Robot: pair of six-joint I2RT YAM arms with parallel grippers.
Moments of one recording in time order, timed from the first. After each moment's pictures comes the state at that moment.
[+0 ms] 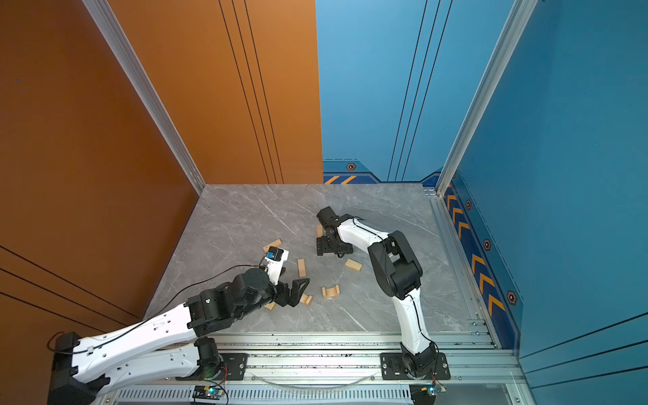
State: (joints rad) left arm -1.04 0.92 0.71 -0.32 -0.30 -0.51; right arm 0.57 2.13 1.60 -0.76 0.03 0.47
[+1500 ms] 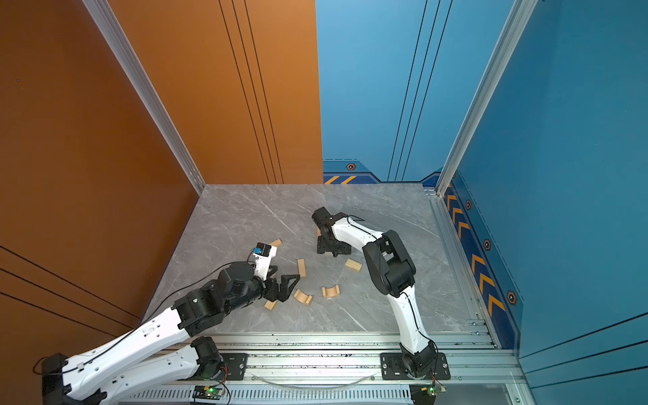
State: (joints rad) left arm -0.88 0.83 0.67 -0.34 -0.12 -0.50; right arm 0.60 2.19 1.69 -0.86 0.15 0.63
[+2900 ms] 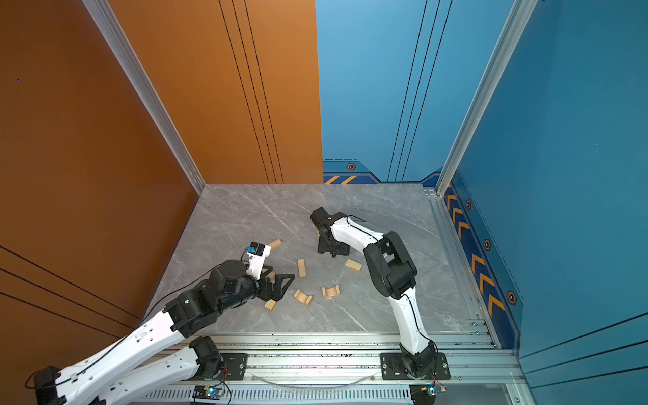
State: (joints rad) left arm -0.80 0.78 0.67 -0.40 -0.05 -0.48; right arm 0.61 2.16 1.70 -0.91 0.17 0.69
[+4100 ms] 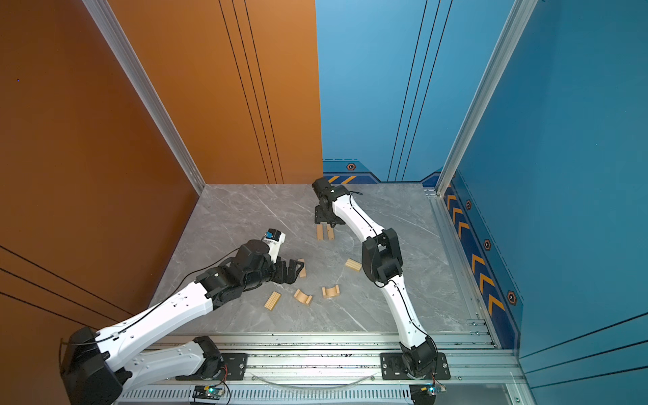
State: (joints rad) left arm -0.72 1.11 0.81 -0.35 -0.03 -0.45; right arm 0.52 2.46 2.37 -1.09 0.12 0.49
